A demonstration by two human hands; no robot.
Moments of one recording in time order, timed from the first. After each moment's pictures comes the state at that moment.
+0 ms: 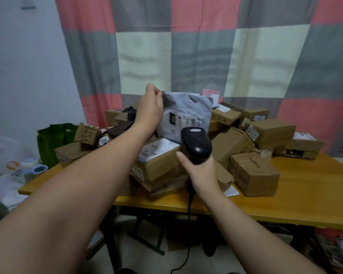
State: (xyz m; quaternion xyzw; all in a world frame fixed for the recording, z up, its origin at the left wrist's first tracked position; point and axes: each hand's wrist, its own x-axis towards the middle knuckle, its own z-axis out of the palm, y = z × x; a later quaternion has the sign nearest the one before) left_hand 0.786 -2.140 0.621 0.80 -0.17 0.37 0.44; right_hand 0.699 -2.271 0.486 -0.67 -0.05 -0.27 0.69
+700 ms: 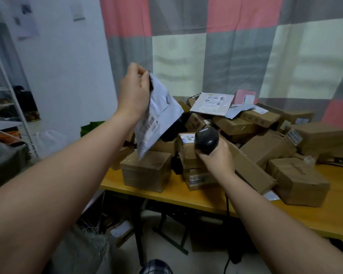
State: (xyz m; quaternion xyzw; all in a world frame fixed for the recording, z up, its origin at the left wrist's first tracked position) left_hand 0.727 -2.028 0.664 0.77 -0.12 0.46 0.42; right_hand 0.750 -2.237 0.504 -0.84 -0.01 -0.26 0.48
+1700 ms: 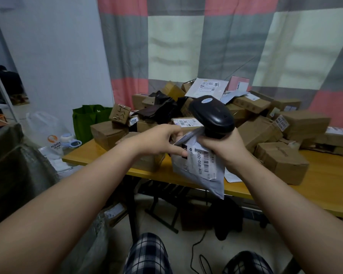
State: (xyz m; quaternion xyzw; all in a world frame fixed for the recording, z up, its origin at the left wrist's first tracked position) left_hand 0.667 -2.058 0.568 0.93 -0.27 0.04 0.26; right_hand 0.661 -2.258 0.535 -0.70 -0.23 -0.15 0.65
